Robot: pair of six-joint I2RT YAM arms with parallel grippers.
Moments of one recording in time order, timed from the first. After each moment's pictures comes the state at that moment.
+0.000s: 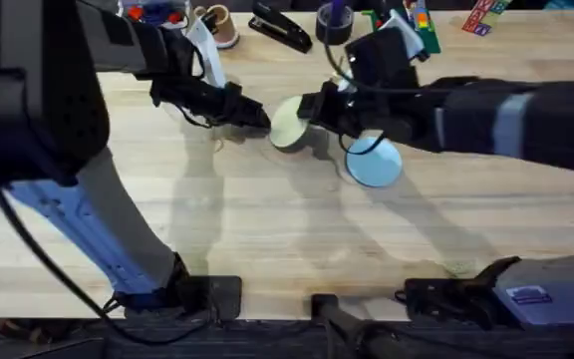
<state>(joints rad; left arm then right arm) 0.06 2.01 1.21 -0.76 0.92 0.34 0.57 1.63 0.88 -0.02 -0.17 0.87</state>
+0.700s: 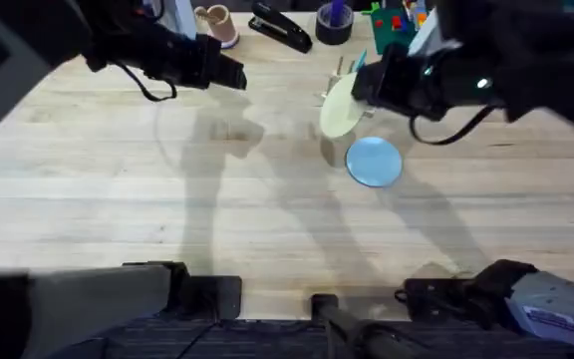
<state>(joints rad) 0.03 1.48 1.21 -0.85 0.59 0.26 0.55 1.26 1.11 -0.73 0.03 0.74</state>
